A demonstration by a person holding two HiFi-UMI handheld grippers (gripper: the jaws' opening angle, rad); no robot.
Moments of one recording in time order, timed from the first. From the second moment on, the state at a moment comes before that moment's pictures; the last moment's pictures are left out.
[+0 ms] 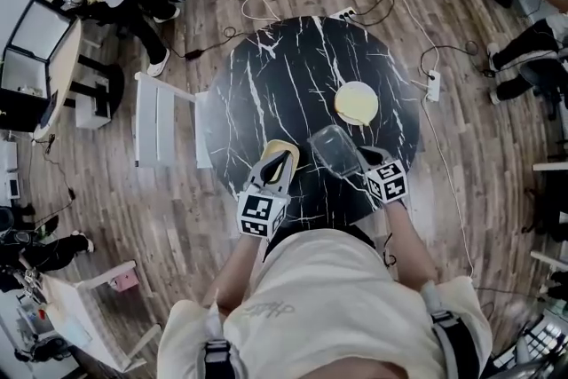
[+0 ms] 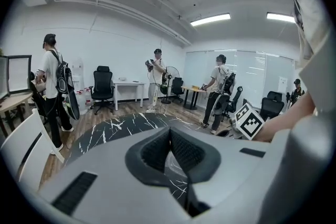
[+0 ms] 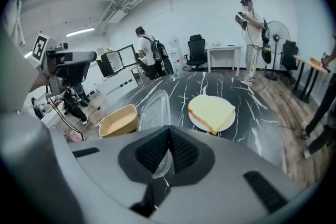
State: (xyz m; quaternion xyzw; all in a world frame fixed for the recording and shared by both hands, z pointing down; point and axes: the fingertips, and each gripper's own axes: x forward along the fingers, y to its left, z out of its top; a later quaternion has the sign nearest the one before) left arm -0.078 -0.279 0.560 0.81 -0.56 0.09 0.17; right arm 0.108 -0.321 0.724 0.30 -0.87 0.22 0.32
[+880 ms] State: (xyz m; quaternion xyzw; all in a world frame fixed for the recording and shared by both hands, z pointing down) left arm -0.084 -0.291 0.484 0.81 -0.58 0.04 0.09; right arm 0.137 -0.329 0.528 0.34 -0.91 0.07 0.21
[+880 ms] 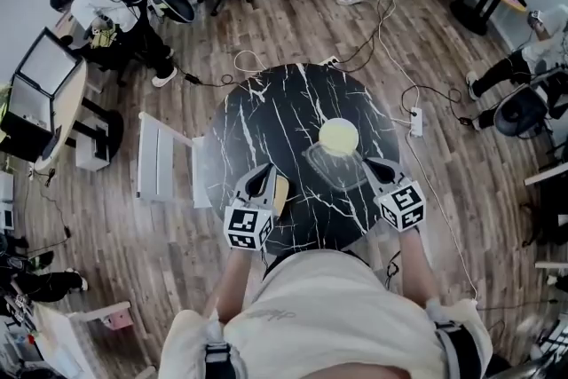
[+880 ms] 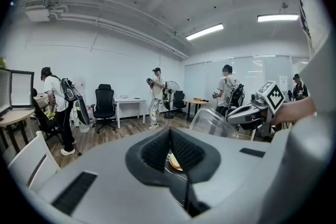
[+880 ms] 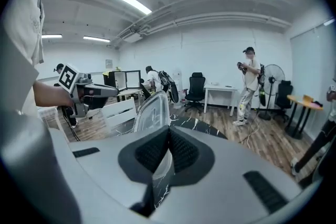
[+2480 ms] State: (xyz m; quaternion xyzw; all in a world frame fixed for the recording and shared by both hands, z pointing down) left arm -0.092 -0.313 0.410 0.81 -0.58 0.00 0.02; right arm 0.145 -0.340 0.409 0.37 -0.92 -0.02 0.12
